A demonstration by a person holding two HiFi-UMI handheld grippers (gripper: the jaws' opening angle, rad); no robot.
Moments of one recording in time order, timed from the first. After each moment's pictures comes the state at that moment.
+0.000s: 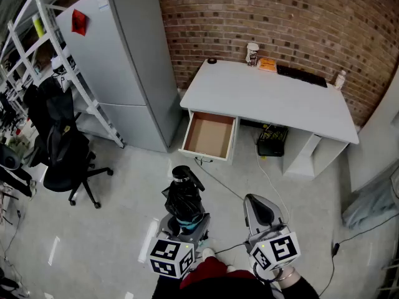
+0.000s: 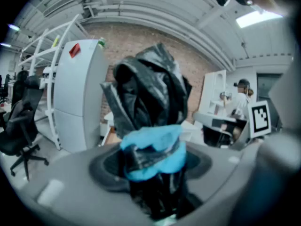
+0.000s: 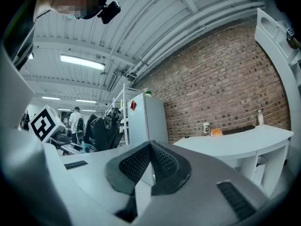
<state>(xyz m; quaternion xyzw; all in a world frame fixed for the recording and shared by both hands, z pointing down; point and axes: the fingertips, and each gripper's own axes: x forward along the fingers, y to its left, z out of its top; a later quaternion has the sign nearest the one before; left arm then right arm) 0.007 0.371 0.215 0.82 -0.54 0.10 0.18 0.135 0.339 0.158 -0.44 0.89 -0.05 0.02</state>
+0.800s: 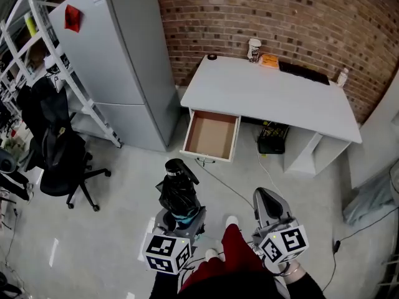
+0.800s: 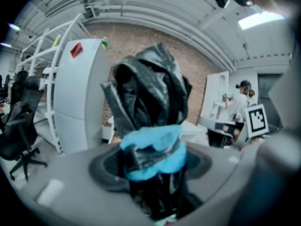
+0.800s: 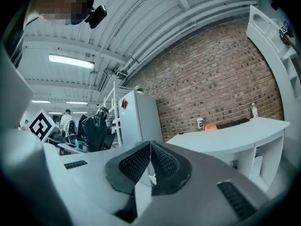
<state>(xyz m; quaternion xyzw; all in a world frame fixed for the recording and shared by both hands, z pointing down) -0.040 0.326 0.219 0.82 -0.54 0.10 0.17 0.131 0.292 0.177 -0.48 0.87 -0.09 0.02</state>
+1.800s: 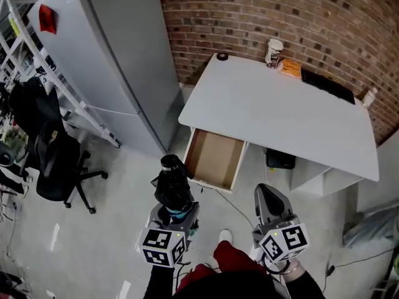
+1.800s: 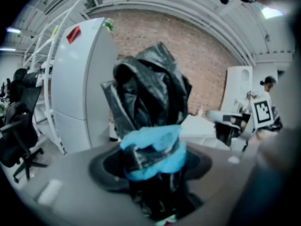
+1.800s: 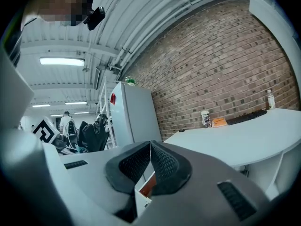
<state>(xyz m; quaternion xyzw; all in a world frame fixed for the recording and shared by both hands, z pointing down) -0.059 0.107 0.258 0.78 -0.58 0.13 0.21 0.129 0.058 0.201 -0.46 0.88 -0.12 0.01</state>
